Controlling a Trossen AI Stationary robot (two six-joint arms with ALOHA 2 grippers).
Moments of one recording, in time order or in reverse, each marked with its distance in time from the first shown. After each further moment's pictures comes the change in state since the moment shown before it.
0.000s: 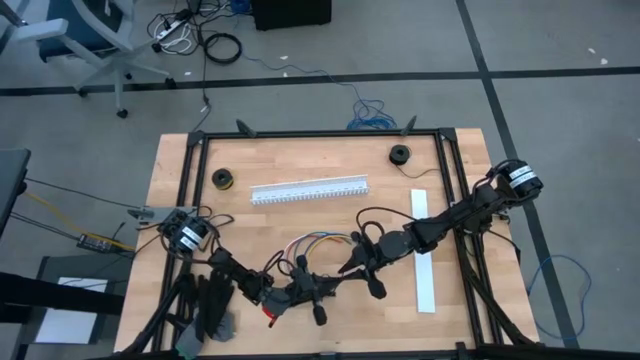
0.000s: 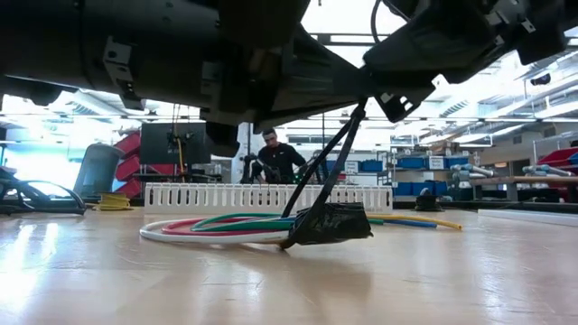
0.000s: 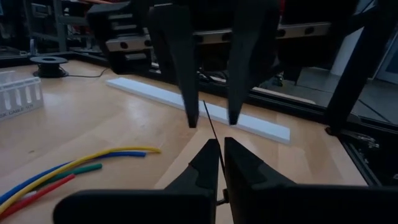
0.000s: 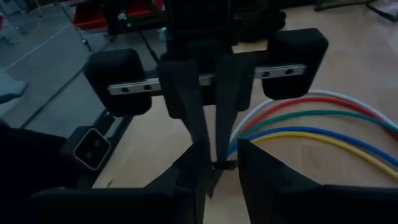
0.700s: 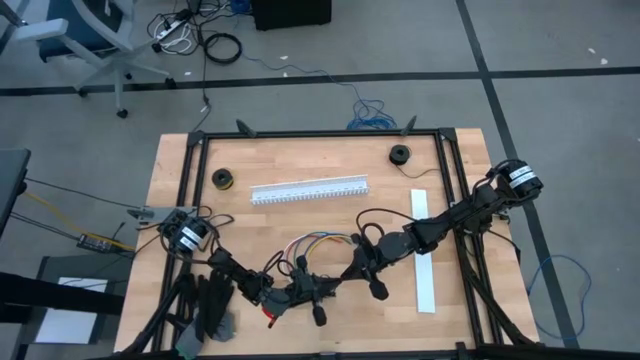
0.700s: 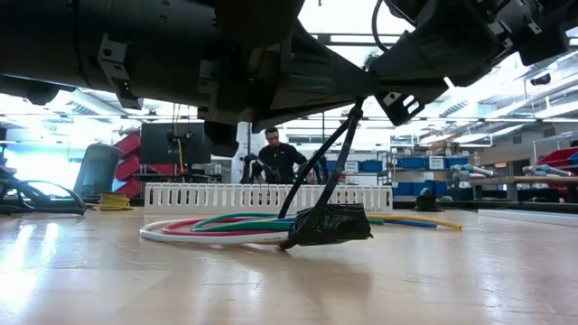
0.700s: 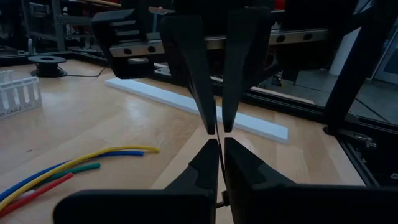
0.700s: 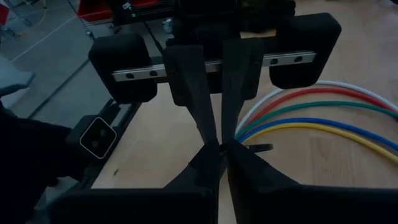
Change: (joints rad) left arm 0.000 0.000 0.000 -0.001 0.000 -0.002; right arm 0.000 0.001 0.000 -0.020 -0.026 -0.001
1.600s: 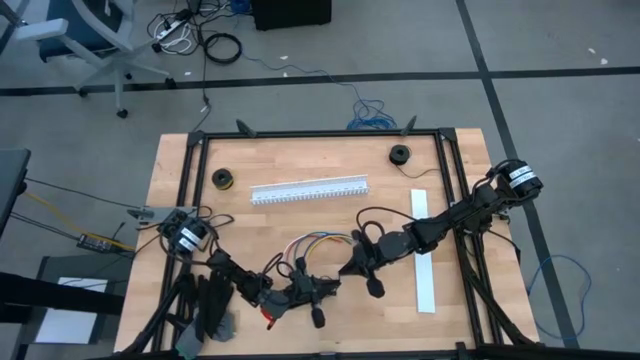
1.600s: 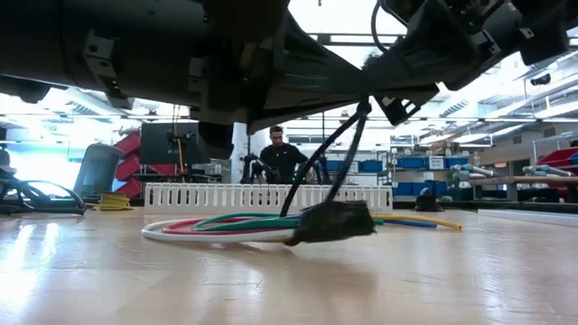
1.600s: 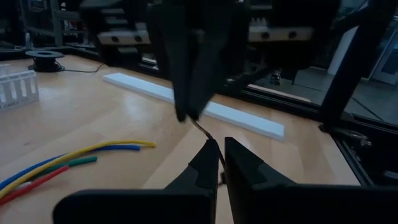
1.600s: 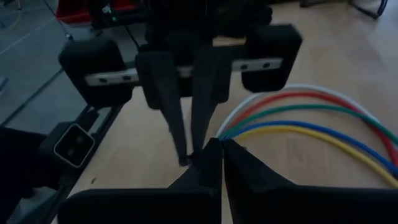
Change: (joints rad) left arm -0.019 -0.001 0.000 -0.014 -0.003 -0.025; right arm -0.008 0.000 0.000 0.001 0.079 -0.013
